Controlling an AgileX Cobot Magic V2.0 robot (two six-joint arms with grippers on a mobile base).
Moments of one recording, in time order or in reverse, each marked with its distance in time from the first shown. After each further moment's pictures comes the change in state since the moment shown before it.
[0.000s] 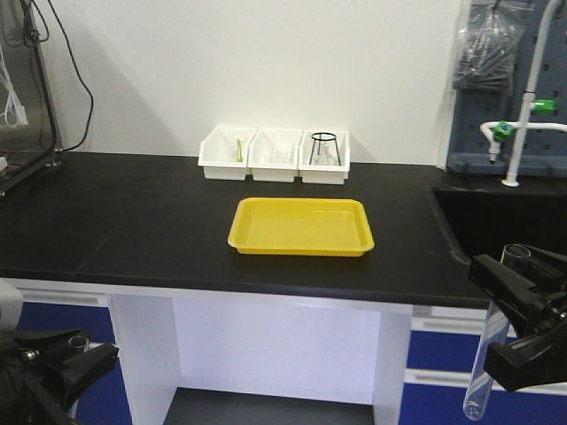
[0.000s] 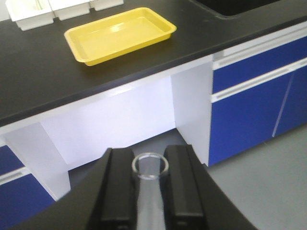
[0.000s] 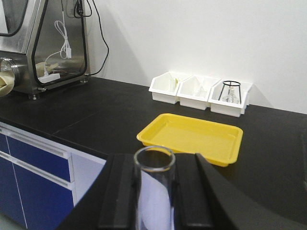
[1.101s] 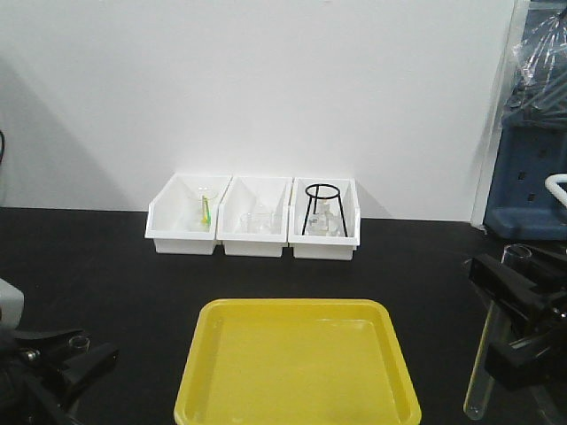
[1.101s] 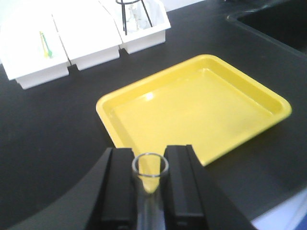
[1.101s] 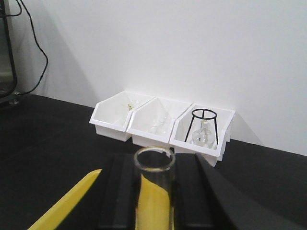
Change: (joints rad) left arm 0.000 0.000 0.000 0.000 0.000 0.000; right arm 0.000 0.000 0.000 0.000 0.000 0.000
